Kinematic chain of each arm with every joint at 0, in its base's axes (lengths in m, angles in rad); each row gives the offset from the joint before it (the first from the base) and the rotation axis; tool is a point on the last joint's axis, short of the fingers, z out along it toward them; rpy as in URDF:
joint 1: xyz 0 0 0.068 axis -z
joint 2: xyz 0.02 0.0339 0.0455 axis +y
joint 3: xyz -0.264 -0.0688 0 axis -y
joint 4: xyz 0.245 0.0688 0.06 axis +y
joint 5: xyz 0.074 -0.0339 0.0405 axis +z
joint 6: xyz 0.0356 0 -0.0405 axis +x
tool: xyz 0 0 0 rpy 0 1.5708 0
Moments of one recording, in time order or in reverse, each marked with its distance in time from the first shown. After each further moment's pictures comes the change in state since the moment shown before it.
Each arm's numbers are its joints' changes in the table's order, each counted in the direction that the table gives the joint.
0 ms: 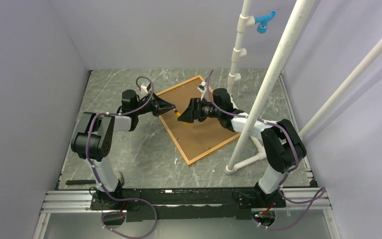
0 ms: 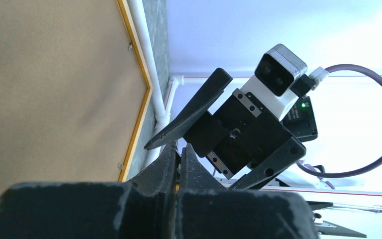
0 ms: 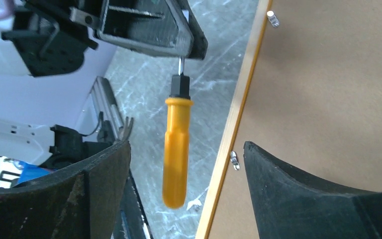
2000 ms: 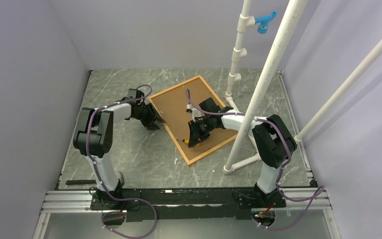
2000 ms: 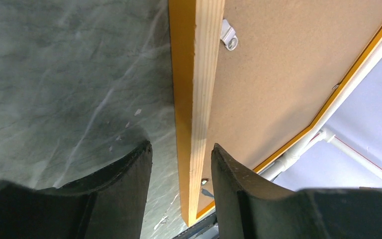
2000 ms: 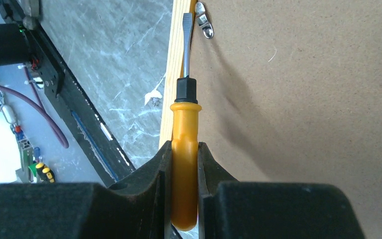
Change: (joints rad) left arm -0.022 0.058 0.250 1.131 0.447 0.504; right arm -0.092 0.113 0.137 0.715 -0.021 -0.380
